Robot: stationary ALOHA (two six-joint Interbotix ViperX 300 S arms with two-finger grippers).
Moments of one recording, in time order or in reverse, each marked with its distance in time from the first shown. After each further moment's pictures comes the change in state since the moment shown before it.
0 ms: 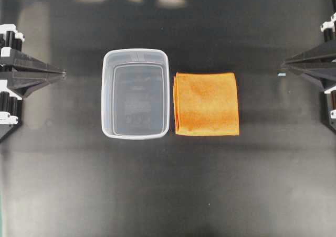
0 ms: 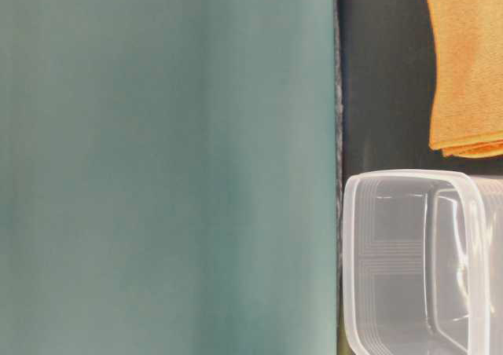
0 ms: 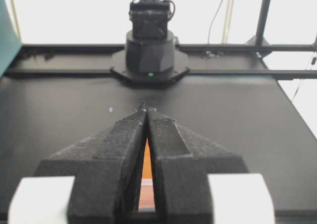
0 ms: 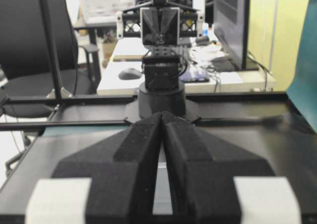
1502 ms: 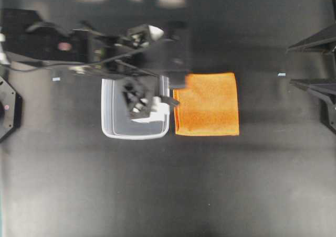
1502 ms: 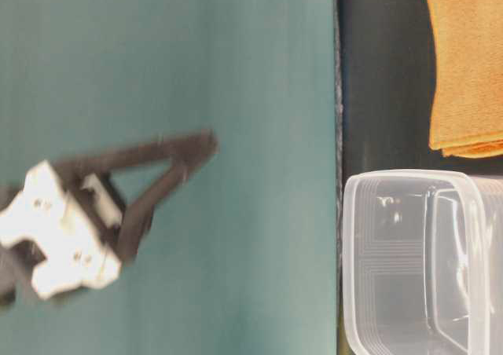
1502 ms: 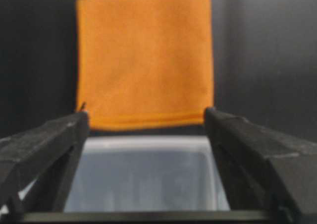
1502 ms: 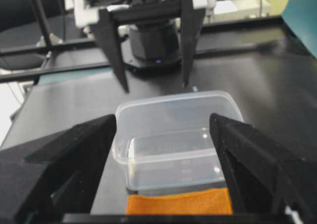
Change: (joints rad) left arm -0.005 1.008 -1.051 0.038 0.999 0.017; right arm -0.038 -0.144 0.017 0.020 0.318 0.067
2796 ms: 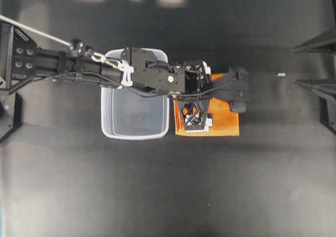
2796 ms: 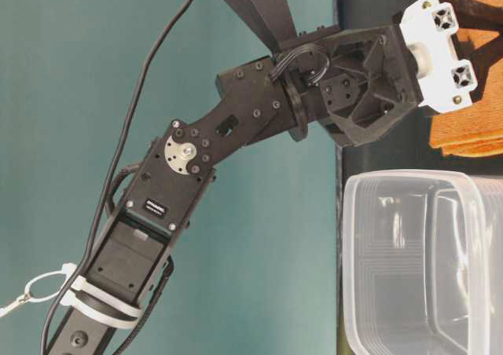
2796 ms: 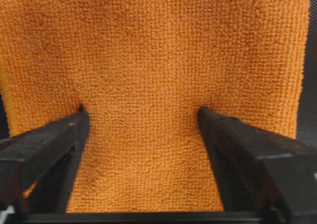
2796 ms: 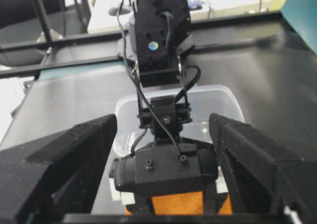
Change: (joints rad) left arm 0.014 0.532 -0.212 0.002 -0.075 0.000; right arm -0.002 -0.031 0.009 0.000 0.029 0.003
